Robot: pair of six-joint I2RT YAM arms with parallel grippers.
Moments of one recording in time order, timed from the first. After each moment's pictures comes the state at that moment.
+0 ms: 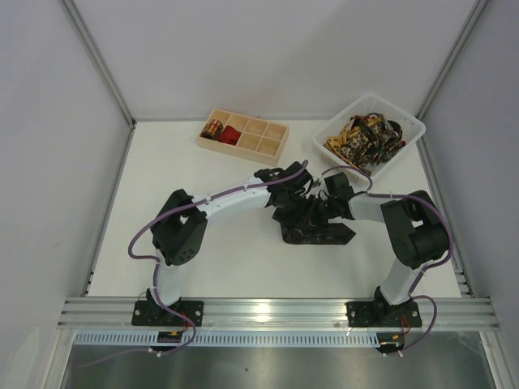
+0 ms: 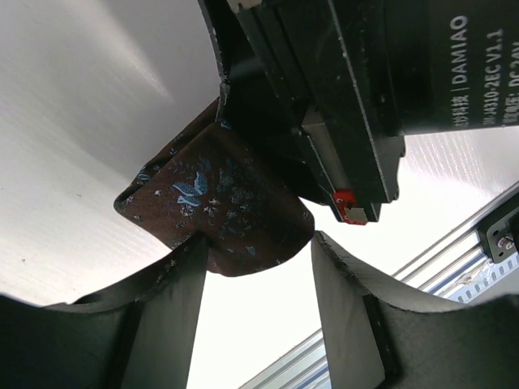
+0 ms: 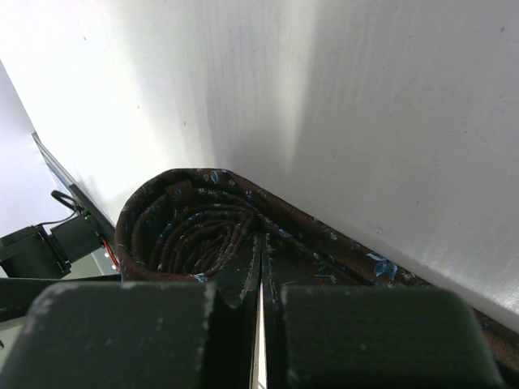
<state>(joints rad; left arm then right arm) -0.90 1.99 1.58 -0.74 0.18 -0.37 0.39 1.75 0.82 -0.09 -0.63 0.59</state>
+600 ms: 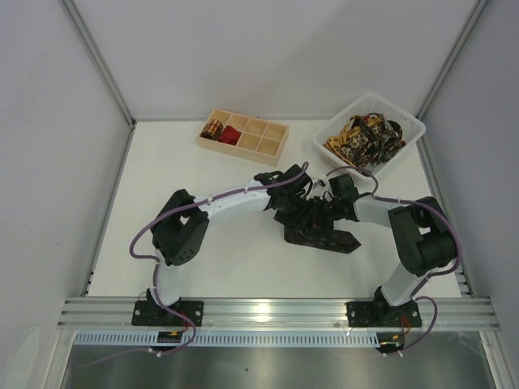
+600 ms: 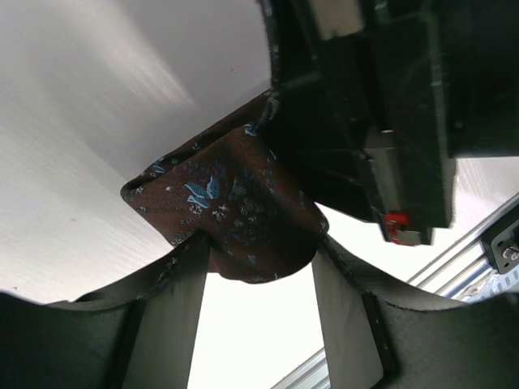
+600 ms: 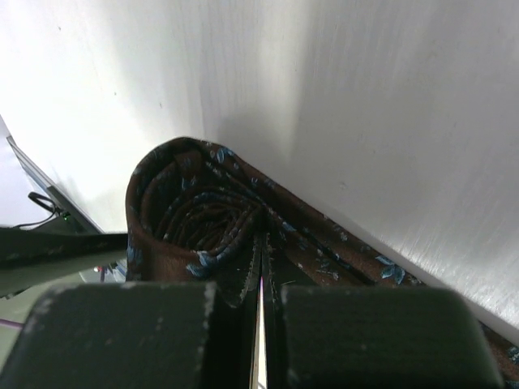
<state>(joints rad) -0.90 1.99 1.54 -0.66 0.19 -0.37 0.36 1.68 0.79 -0.16 -0.58 0.54</state>
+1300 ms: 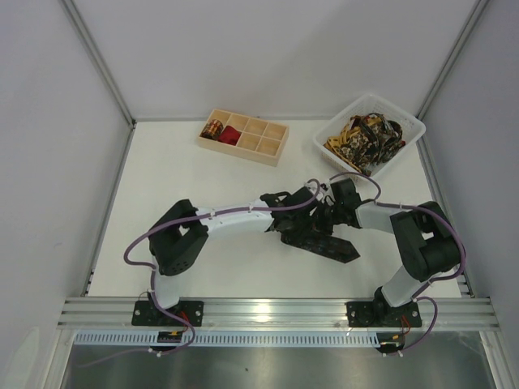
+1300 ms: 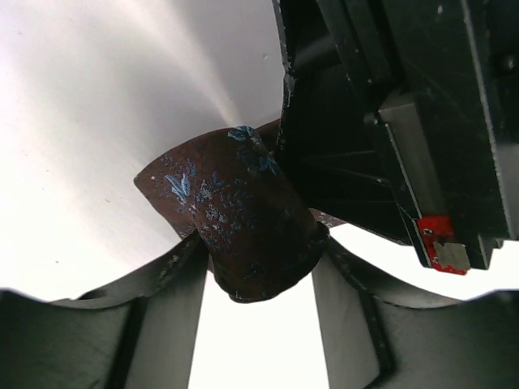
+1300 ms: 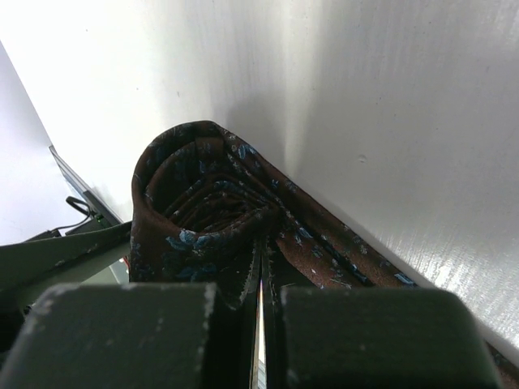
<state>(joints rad) -1.03 1.93 1.39 -0.53 -0.12 -0.34 0.37 1.63 0.71 -0.07 -0.62 0.66</state>
